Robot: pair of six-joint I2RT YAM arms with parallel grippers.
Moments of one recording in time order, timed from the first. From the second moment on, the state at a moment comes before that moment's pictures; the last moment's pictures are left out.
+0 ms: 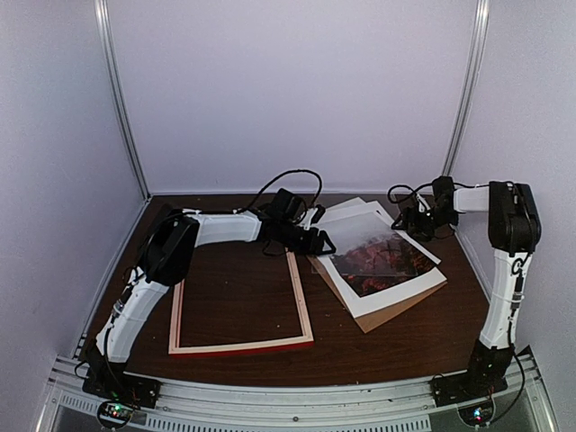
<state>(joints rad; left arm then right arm) -0.75 2.55 2.03 -0.21 0.52 -0.42 -0.06 2.14 1.50 -0.42 -0.56 0.21</state>
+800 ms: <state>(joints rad) -0.75 2.51 1.97 -0.19 0.53 -0.40 -0.05 2.25 1.61 -0.30 -0.63 0.40</state>
